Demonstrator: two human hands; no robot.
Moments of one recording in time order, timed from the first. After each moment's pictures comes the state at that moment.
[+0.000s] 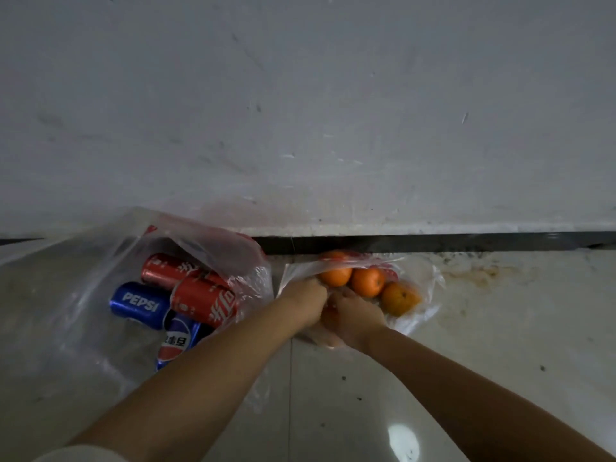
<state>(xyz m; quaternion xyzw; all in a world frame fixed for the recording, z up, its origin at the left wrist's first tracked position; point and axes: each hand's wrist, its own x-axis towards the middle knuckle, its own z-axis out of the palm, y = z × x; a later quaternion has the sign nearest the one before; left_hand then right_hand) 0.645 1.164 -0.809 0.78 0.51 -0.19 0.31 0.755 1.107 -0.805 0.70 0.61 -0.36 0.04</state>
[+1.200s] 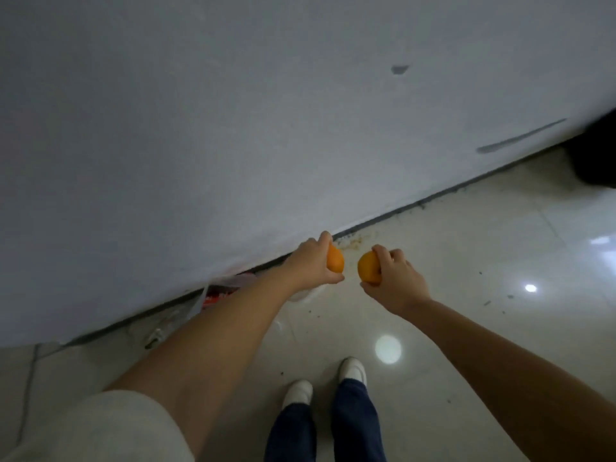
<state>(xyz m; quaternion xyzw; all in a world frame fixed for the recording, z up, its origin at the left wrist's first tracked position) 0.712 1.104 -0.255 0.84 0.34 -0.18 0.38 0.838 0.962 -0.261 0.86 0.42 -0.30 -0.03</state>
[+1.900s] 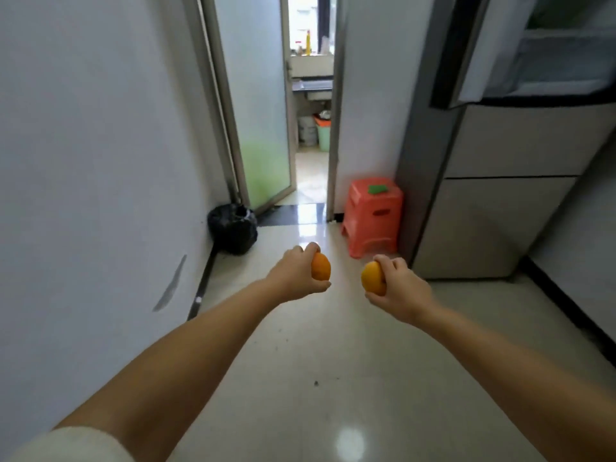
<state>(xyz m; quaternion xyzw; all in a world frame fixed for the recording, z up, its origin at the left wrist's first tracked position) 0.866 0.662 0.081 0.94 -0.25 -0.08 0.21 0.782 0.458 0.051 0.98 -0.09 0.02 -0.18</state>
